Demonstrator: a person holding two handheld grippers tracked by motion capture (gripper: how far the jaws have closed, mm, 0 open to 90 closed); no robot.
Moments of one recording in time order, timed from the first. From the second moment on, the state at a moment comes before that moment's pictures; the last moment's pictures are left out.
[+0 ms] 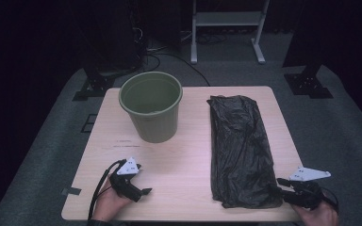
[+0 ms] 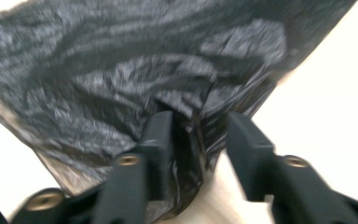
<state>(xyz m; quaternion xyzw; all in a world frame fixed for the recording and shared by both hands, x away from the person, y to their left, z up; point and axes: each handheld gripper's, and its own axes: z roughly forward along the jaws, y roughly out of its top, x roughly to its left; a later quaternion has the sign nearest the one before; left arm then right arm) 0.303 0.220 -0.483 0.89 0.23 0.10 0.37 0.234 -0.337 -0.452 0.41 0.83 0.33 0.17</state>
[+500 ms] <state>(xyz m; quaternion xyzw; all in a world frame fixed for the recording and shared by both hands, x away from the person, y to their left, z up) 0.303 0.219 -0.483 0.89 0.23 0.10 0.37 0.287 -0.276 -0.420 0.37 0.84 0.37 0.16</state>
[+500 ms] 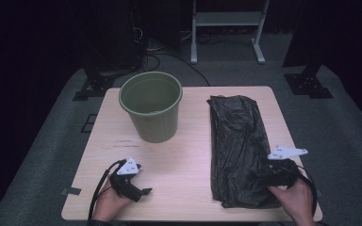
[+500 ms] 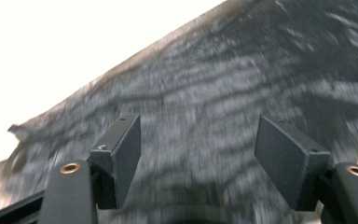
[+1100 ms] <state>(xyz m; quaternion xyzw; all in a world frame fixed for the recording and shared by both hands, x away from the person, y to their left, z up) 0.303 0.219 -0.483 0.89 0.23 0.10 0.37 0.387 -0.185 -0.457 0.37 0.85 0.36 0.11</state>
